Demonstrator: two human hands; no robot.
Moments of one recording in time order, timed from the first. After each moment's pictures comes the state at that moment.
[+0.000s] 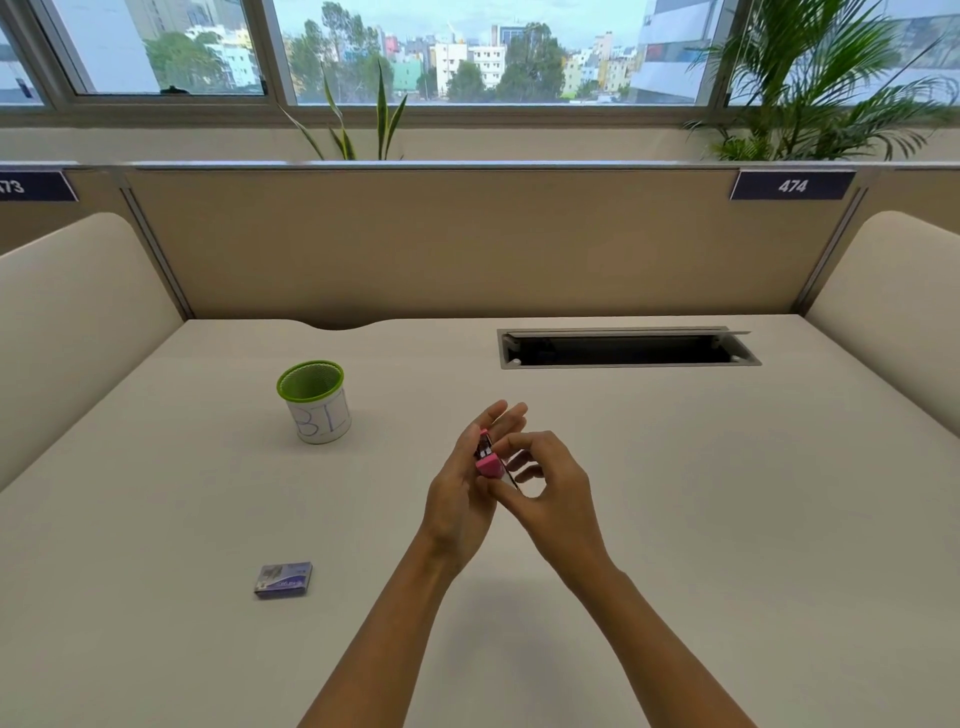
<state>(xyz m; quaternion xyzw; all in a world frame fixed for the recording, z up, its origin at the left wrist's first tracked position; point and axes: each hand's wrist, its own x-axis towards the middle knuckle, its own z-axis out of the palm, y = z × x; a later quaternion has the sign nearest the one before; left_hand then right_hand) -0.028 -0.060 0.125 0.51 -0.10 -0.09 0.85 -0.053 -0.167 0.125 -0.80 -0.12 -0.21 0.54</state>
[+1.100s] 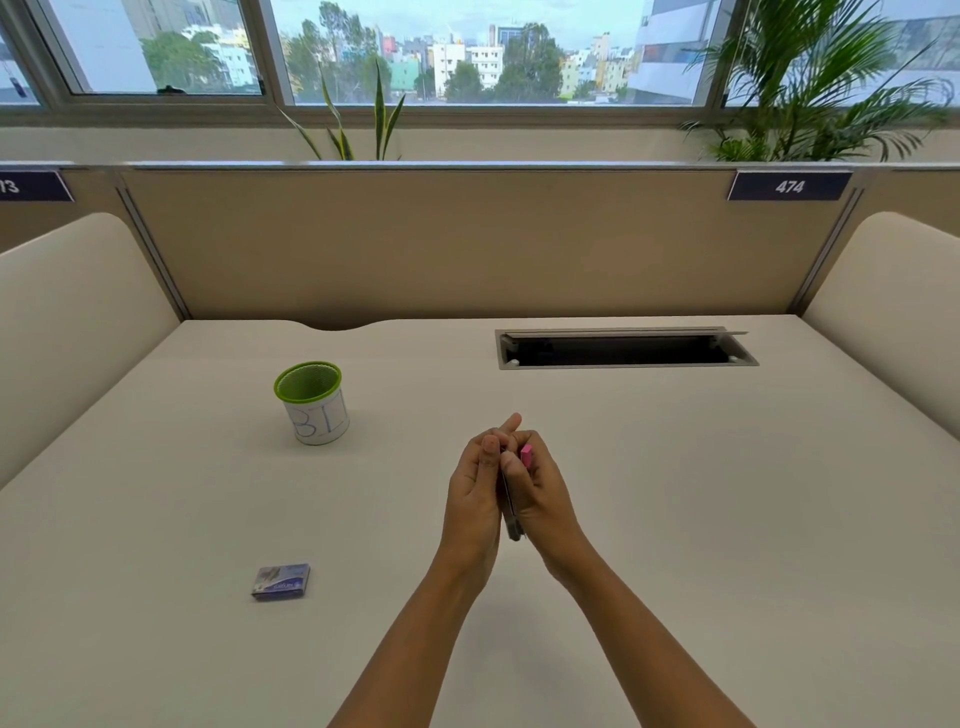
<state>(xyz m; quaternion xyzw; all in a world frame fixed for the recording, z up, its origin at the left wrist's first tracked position) -0.044 -0.080 0.123 0.57 -0.06 0.00 0.82 -0.039 -0.160 0.112 -0.71 -0.07 -0.05 0.70</state>
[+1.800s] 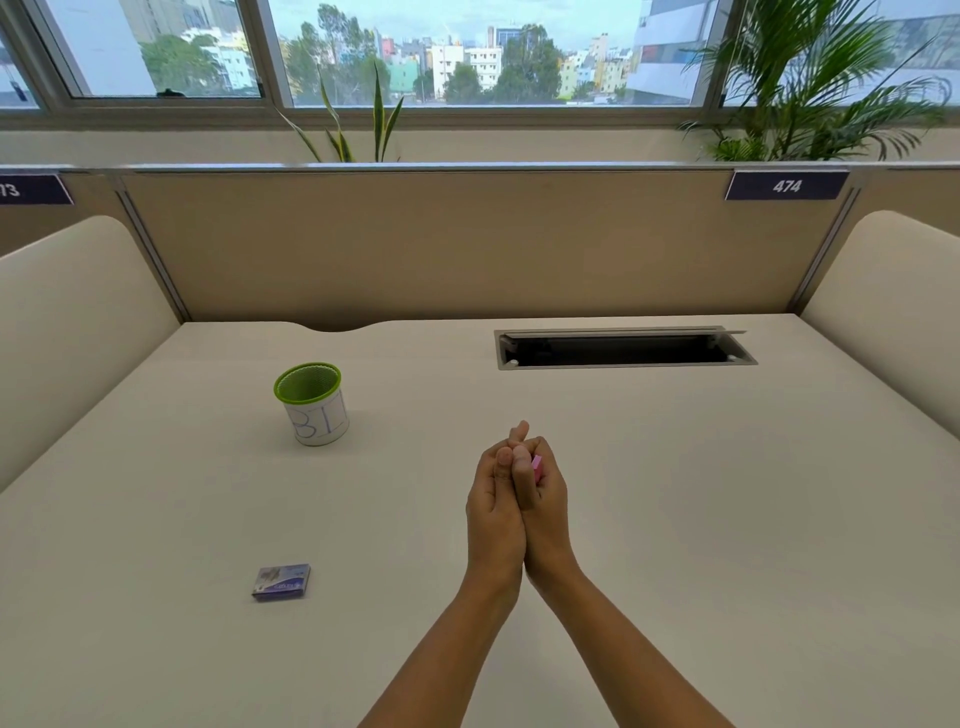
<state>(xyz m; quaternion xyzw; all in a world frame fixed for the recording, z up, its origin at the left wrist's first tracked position) -0.059 -0.106 0.119 0.56 0.00 0.04 0.82 -0.051 -0.144 0.112 -0.66 0.03 -0.16 0.73</state>
